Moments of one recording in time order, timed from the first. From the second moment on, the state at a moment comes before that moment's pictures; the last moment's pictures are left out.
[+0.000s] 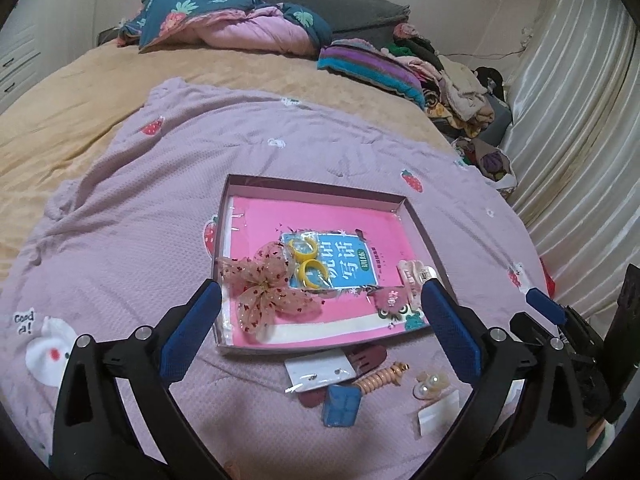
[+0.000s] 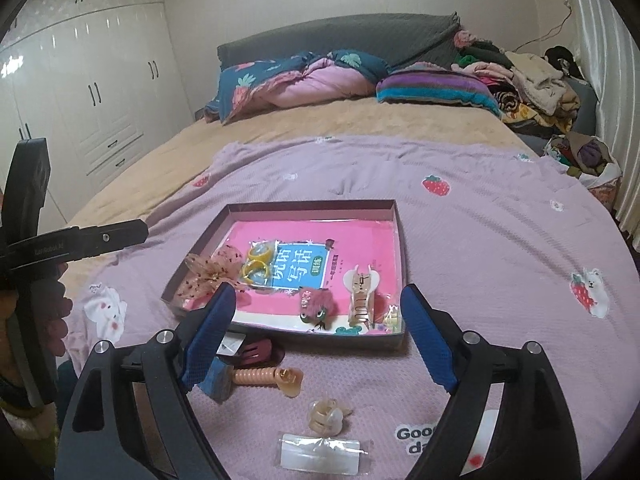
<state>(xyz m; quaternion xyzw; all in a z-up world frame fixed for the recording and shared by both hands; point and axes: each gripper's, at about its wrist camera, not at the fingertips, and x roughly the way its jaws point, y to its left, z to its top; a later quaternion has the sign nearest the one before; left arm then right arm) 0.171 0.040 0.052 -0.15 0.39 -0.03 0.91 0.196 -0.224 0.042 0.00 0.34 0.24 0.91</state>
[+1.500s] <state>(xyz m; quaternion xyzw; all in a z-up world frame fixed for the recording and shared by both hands) 0.089 0.008 0.033 -0.12 0.40 -0.04 0.91 0.116 -0.244 0.041 -0.02 0.33 0.25 0.91</state>
